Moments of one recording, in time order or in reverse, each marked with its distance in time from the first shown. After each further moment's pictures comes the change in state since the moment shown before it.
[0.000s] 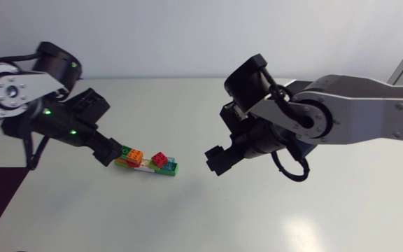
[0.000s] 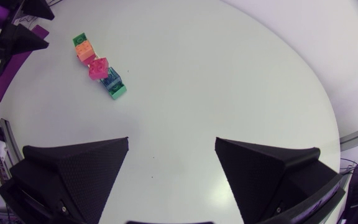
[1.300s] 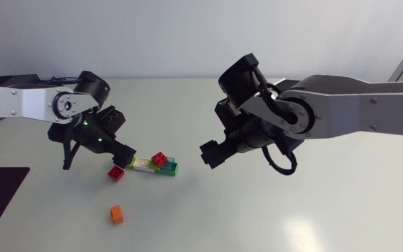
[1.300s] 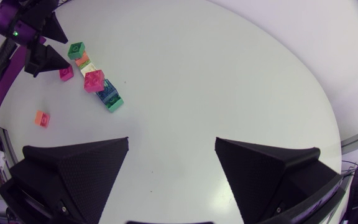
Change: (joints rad) left arm 0.031 0.226 -0.006 0.138 -0.023 -0.087; right arm -0.014 0.055 0.034 0.057 -0.001 -0.006
